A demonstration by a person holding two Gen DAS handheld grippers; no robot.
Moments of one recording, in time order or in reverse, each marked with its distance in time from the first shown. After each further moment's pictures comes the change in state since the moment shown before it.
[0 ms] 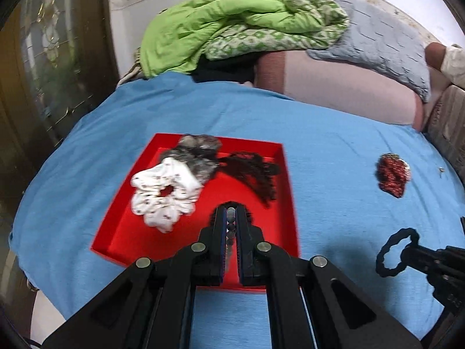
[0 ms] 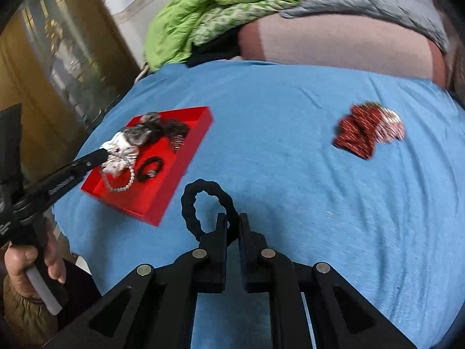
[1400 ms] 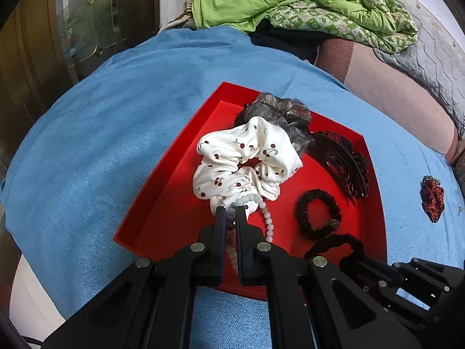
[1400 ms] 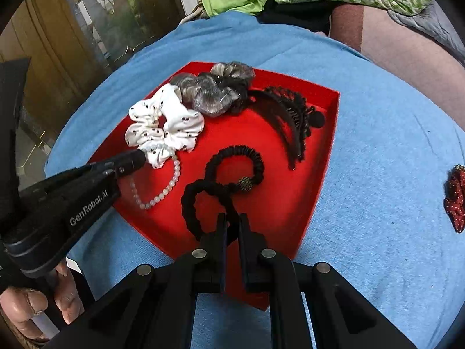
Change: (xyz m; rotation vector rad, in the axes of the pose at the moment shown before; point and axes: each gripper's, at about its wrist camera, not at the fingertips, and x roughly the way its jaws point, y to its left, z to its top) left arm 0.055 0.087 -0.020 -0.215 0.139 0.053; right arm 0.135 0.132 0.033 -0.210 0.191 0.025
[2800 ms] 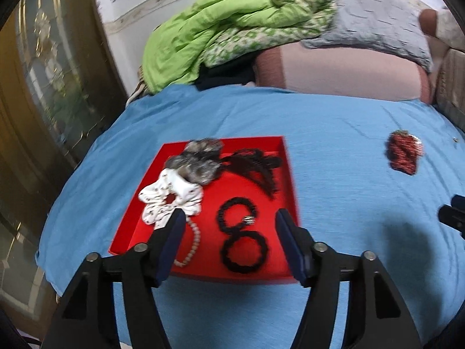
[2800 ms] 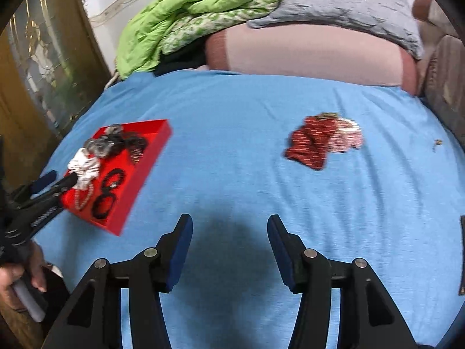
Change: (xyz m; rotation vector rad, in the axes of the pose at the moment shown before) left arm -0.076 -0.125 -0.033 0.351 -0.189 0.068; right arm -0.151 -0.163 -0.097 0.271 -0.205 -0.224
